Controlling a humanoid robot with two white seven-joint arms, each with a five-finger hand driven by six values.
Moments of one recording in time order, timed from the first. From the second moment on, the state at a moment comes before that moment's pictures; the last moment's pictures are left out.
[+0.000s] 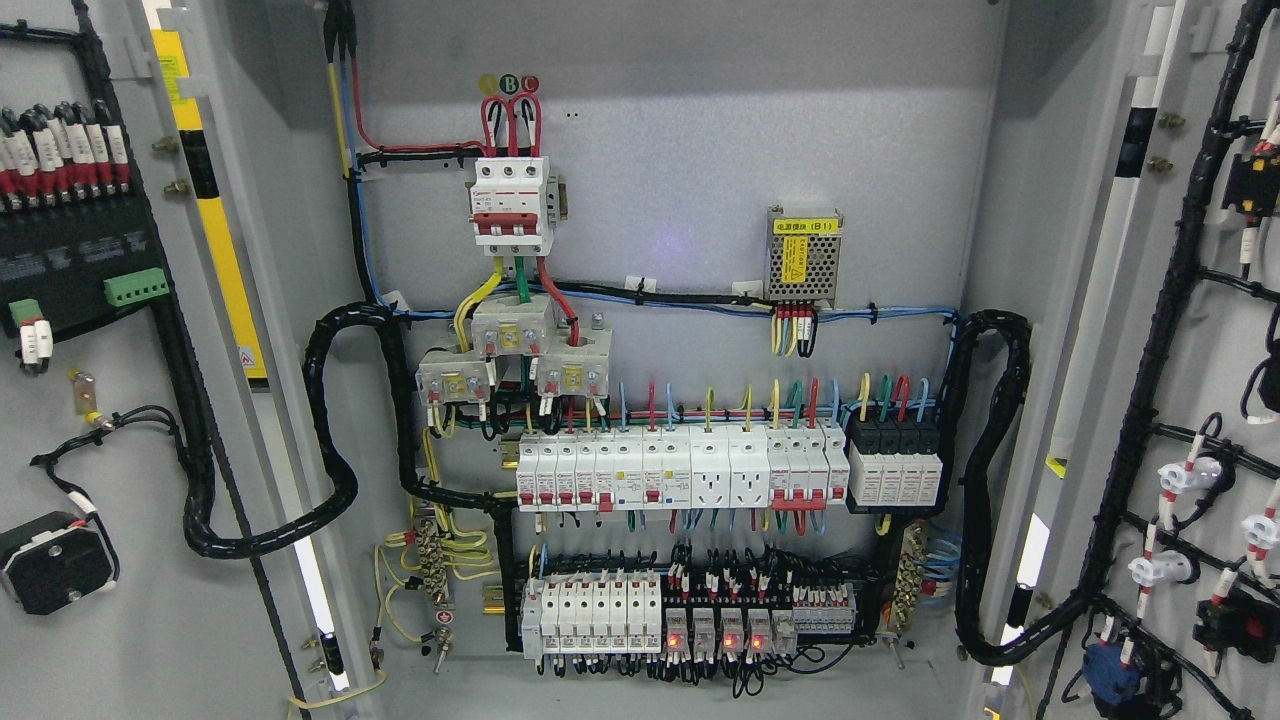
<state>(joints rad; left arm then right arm) 0.25 0.08 0.04 -0.24 0.42 -0.47 -0.40 0.26 -0.13 0.10 -0.51 -0.19 -0.19 0.26</state>
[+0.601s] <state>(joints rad) 0.23 0.07 -0.08 -0.08 0.42 -0.44 -0.38 0.21 -0.08 0.11 -0.39 -0.03 0.06 0.15</state>
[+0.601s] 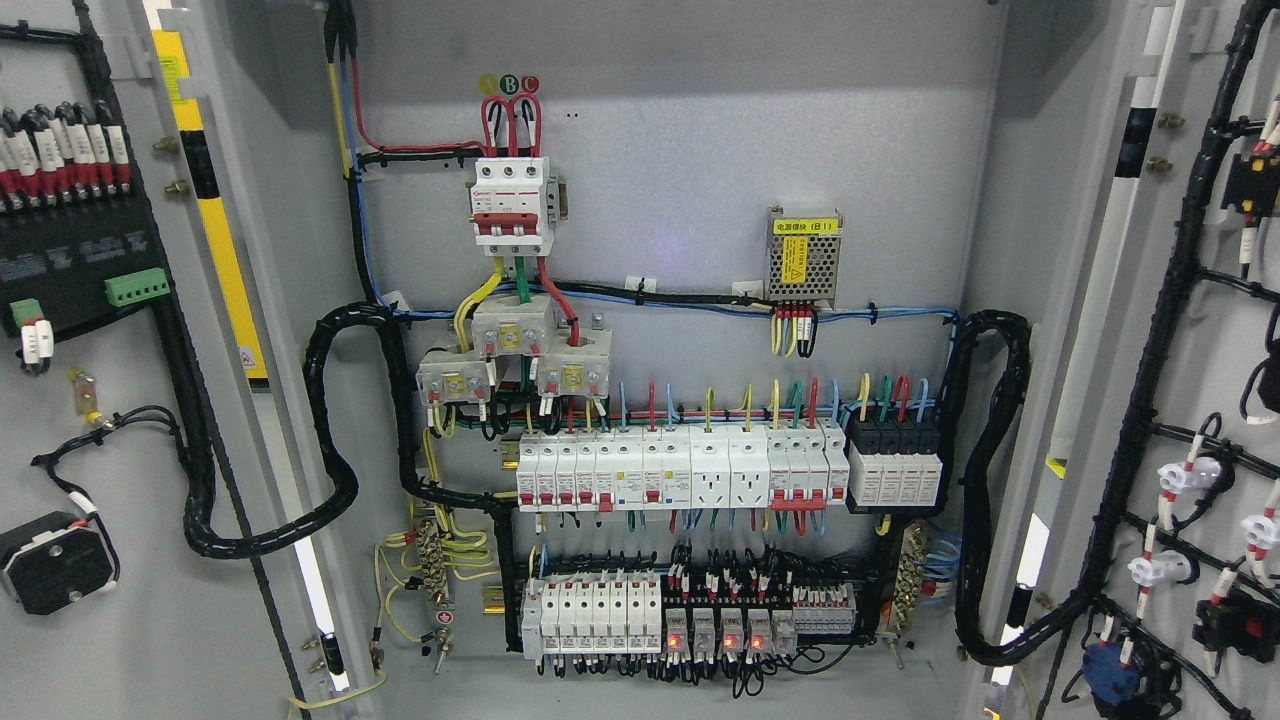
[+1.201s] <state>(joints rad) 0.21 0.06 -0.14 -0.03 0.42 -0.44 -0.37 0.17 -0.06 0.11 -0.31 0.00 0.08 0.14</state>
